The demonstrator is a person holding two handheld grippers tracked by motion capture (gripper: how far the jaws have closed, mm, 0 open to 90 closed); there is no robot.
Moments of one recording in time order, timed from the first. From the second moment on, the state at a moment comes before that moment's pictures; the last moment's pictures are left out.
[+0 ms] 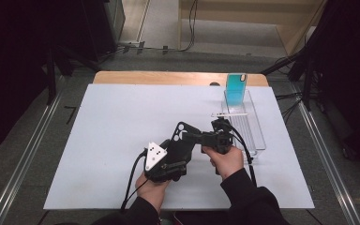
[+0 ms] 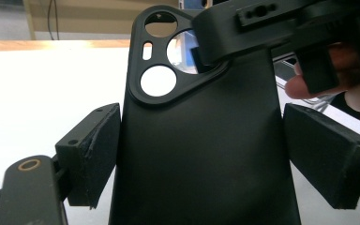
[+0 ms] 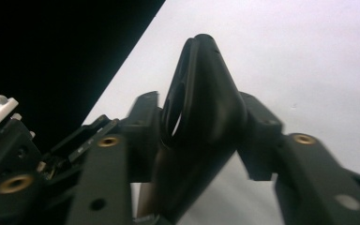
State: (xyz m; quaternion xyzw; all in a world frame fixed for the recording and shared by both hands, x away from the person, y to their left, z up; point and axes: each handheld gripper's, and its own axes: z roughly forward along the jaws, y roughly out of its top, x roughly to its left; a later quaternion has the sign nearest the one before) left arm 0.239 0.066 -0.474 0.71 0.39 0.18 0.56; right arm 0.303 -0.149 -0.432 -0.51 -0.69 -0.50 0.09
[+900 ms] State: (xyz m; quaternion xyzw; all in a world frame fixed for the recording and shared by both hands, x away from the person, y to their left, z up) left arm 0.243 0.069 -0.473 0.71 0.38 0.14 0.58; right arm 0.300 -0.153 -0.420 -0.47 -0.69 -0.53 0.13
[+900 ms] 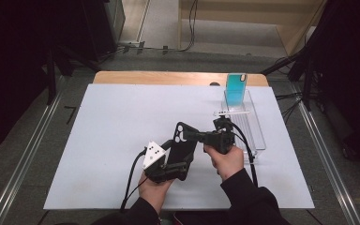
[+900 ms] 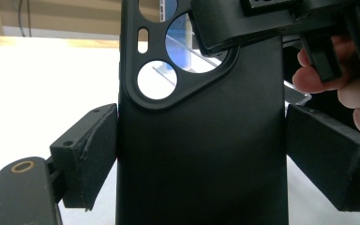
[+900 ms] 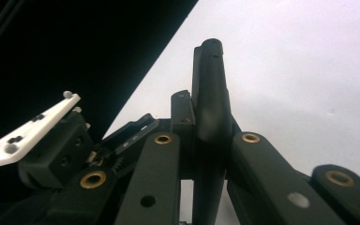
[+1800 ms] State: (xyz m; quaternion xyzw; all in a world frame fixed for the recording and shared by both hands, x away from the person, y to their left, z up) left arm 0.263 0.083 -0.446 0.79 0.37 0.01 0.49; right arm 0.294 -0.167 -0.404 -0.42 -0.75 -0.51 0.03
